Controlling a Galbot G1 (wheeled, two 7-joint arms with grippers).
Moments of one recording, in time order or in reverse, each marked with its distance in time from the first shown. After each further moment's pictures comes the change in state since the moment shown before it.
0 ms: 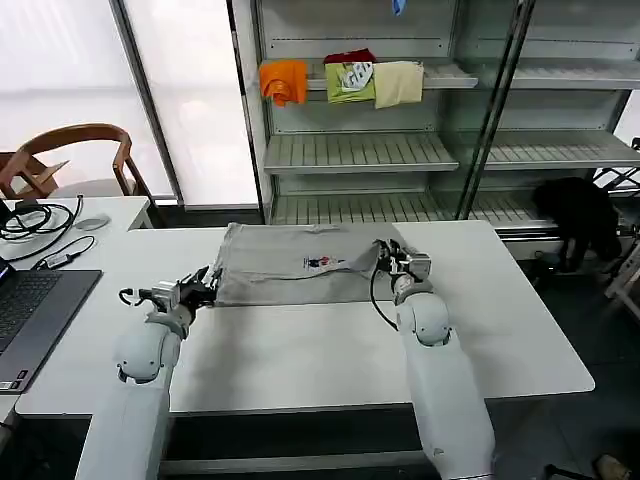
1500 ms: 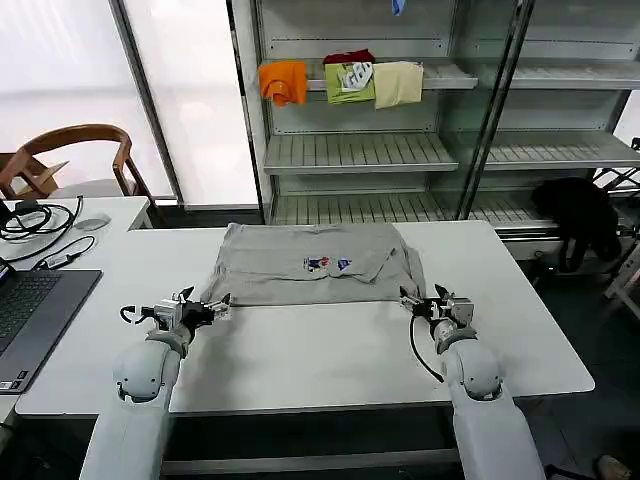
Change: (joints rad) left arm 0.074 -0.010 -0.012 -0.013 0.054 0.051 0.010; right arm -0.276 -0.164 0.046 0.233 0.082 -0.145 -0.066
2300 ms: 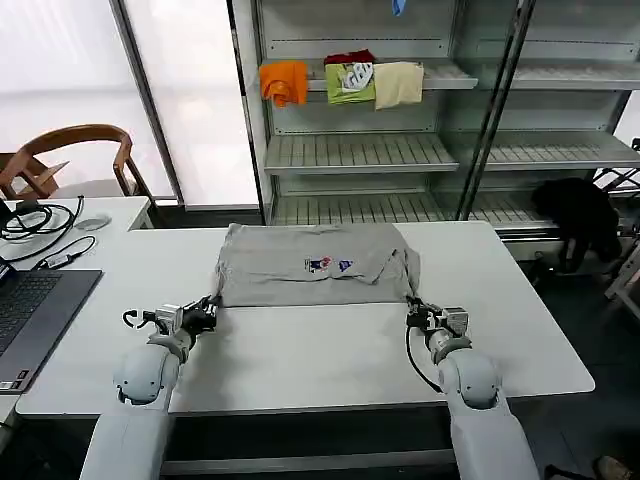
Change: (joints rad) left arm 0.010 0.002 -0.007 0.019 -0.012 0.002 0.034; right arm -0.028 0.005 0.004 -0.007 0.013 -0.008 -0.044
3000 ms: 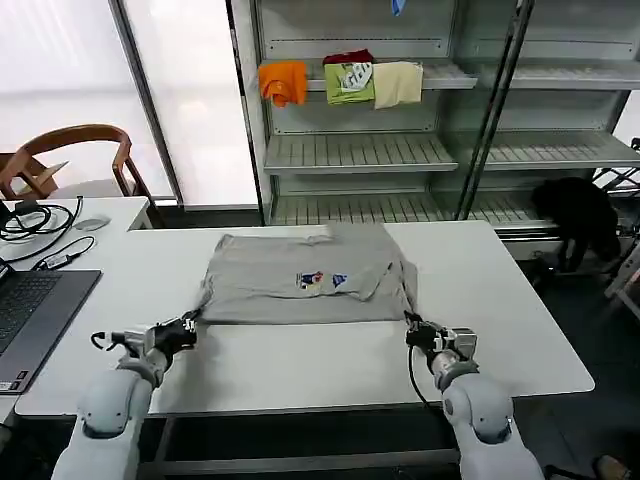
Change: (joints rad) left arm 0.238 0.074 -0.104 -0.234 -0.158 0.006 -0.005; right arm -0.197 -0.042 -0.043 0.261 0.143 -0.012 0.105
